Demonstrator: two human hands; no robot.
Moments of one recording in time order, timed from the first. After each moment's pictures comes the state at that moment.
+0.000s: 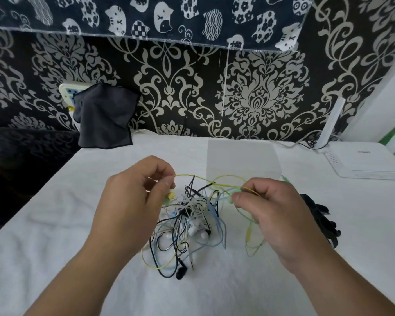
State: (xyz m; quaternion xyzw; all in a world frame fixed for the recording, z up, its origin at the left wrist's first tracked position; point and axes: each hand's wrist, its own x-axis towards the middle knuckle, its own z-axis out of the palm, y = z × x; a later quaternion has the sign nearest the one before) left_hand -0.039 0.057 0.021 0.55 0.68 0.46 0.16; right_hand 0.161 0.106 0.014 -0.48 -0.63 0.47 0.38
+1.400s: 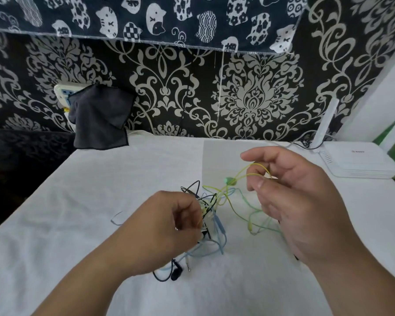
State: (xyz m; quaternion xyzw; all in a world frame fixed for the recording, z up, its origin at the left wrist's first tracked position) left_hand -0.026 0.056 0.010 0.65 0.58 0.32 0.37; right_hand 0.177 0.109 0.035 -0.32 -0.60 0.56 0.48
